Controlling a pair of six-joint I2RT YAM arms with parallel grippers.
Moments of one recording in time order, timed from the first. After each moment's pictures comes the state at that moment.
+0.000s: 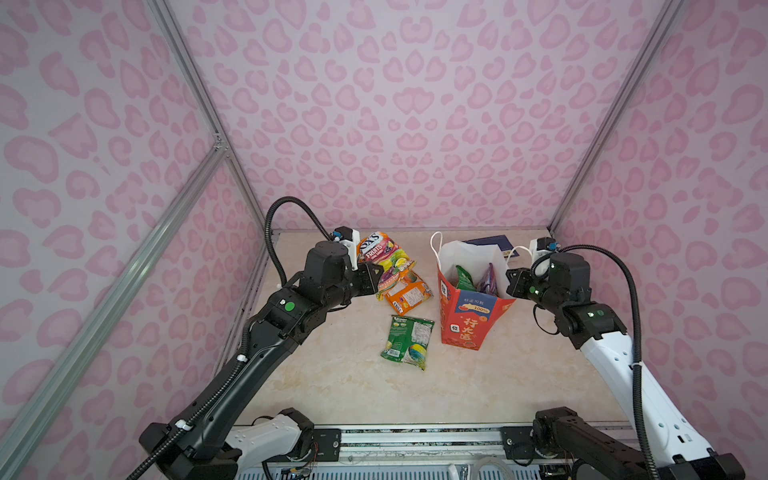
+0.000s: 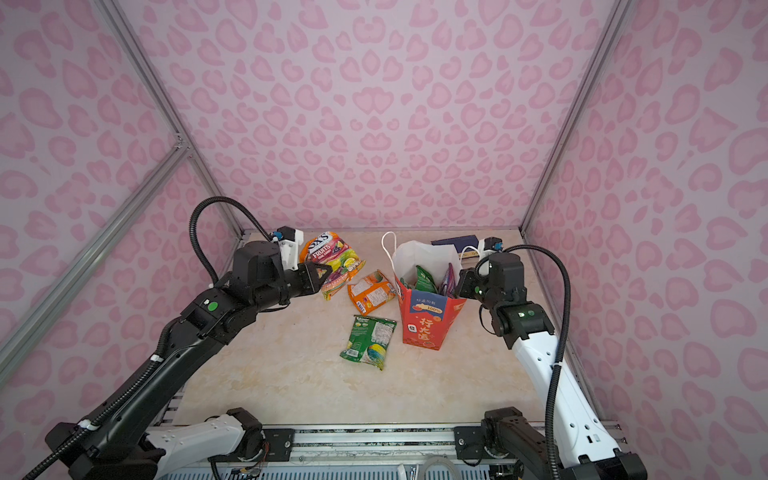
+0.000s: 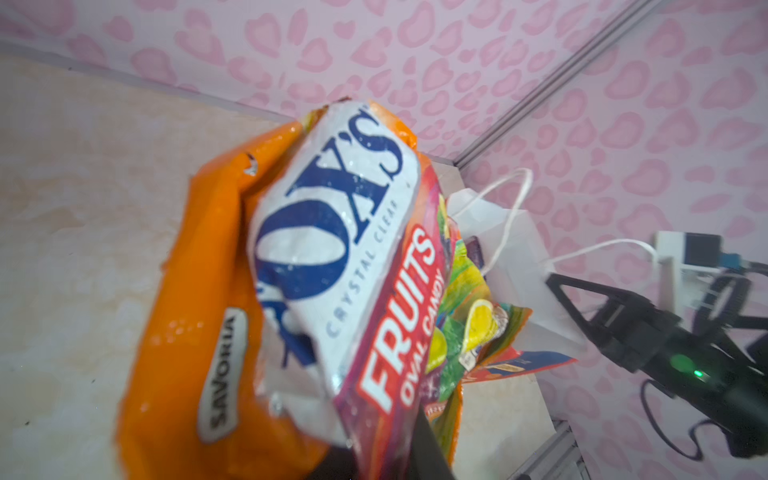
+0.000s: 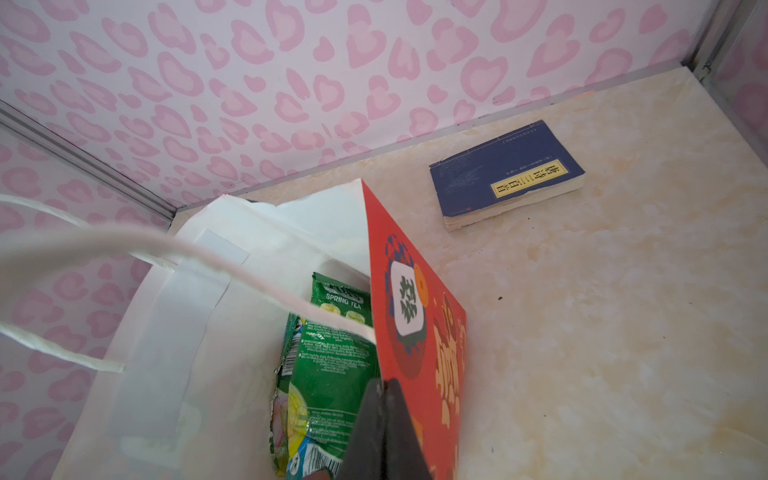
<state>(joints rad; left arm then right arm) -0.60 1.15 1.33 -0.64 0.06 -0.62 0.16 1.03 1.01 -0.50 -0.13 0.39</state>
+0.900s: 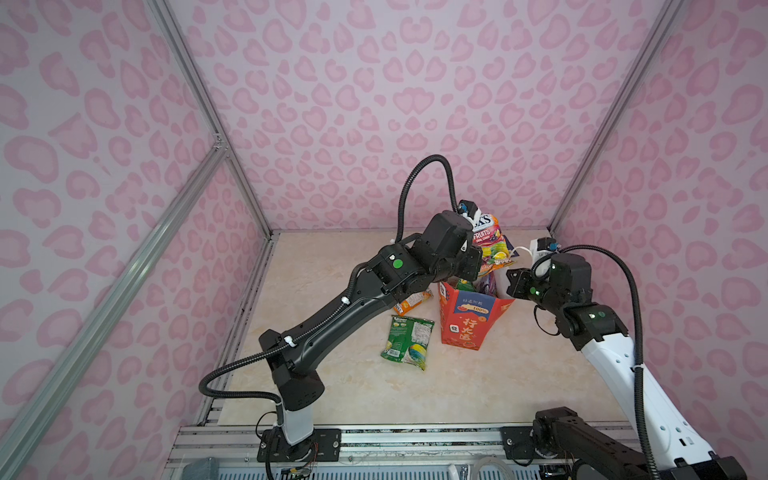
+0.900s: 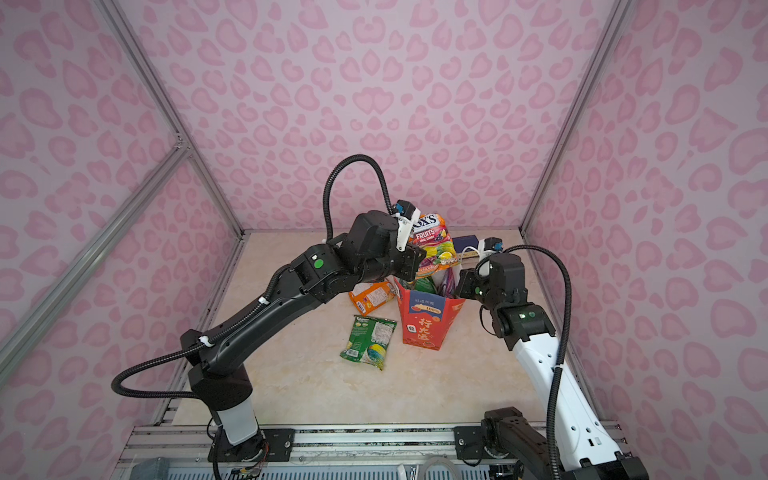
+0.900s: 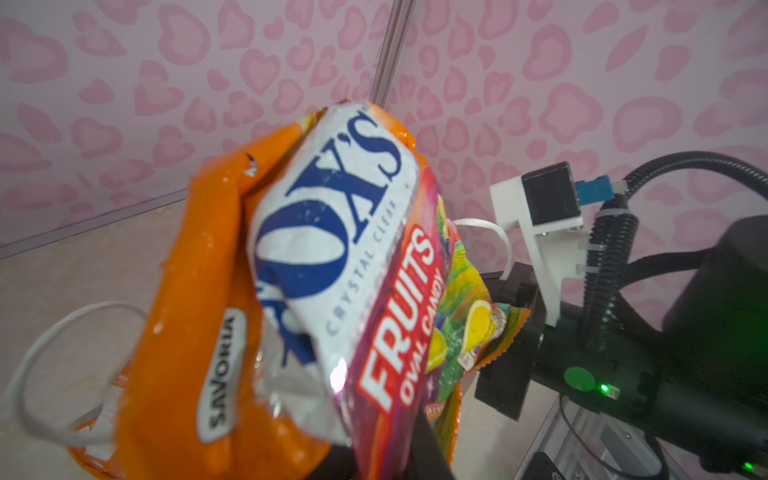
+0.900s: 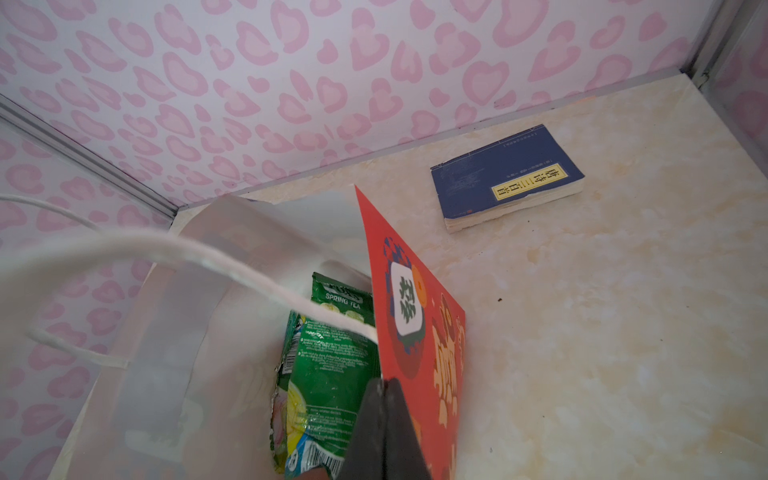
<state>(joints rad) -1.00 1.86 2.20 -0.83 -0.13 -0.37 0.16 1.02 1.01 -0.51 -0.13 0.38</state>
